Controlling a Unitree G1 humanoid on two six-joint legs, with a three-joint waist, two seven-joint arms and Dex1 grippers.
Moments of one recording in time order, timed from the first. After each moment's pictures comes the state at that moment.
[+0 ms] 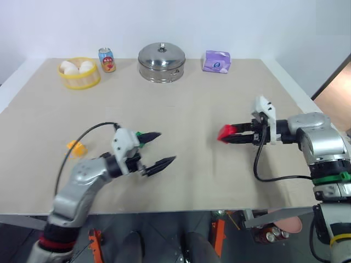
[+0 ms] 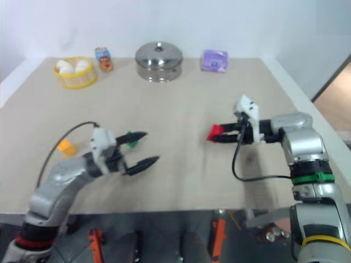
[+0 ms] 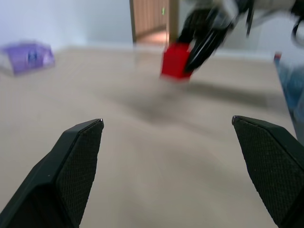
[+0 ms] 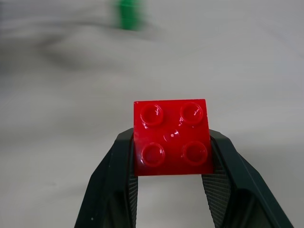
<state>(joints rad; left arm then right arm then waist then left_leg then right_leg) -0.15 0.54 -0.01 -0.36 -0.51 0.29 -0.88 -0.73 -0.80 0.12 0.20 0.28 0.42 1.46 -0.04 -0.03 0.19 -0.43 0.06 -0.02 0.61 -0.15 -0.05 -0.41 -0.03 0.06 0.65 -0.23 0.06</state>
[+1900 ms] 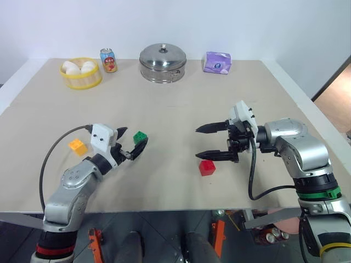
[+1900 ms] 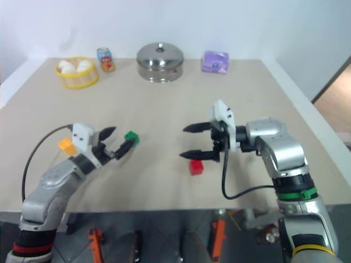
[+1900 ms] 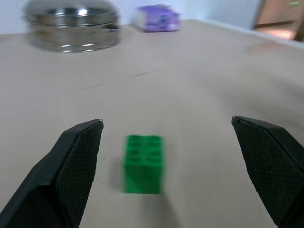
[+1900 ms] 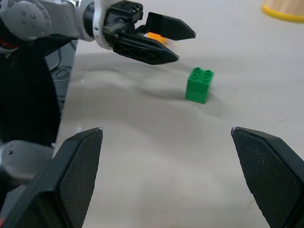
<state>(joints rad) -0.22 0.36 0.07 -0.29 -0.39 0.42 -0.42 -0.67 -0.68 0.09 -0.02 0.44 0.51 1.30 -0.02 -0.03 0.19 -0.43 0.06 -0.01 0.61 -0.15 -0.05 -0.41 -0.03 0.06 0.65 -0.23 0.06</state>
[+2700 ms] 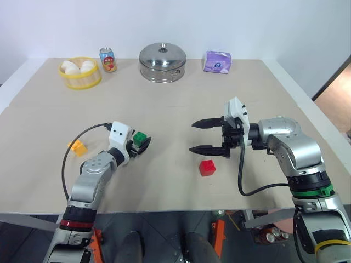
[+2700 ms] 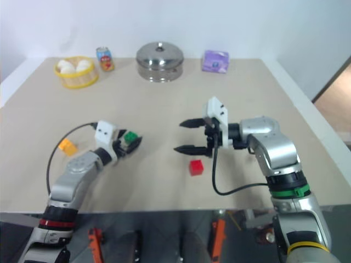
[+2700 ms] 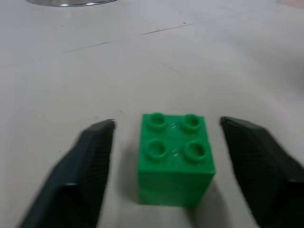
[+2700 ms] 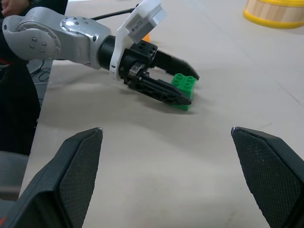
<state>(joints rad) -0.37 0.29 -0.02 0.01 -0.24 0.39 -0.43 -0.69 -0.66 0.11 -0.01 0.42 0.51 1.21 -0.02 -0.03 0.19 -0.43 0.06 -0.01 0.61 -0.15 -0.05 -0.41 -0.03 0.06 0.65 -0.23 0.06</state>
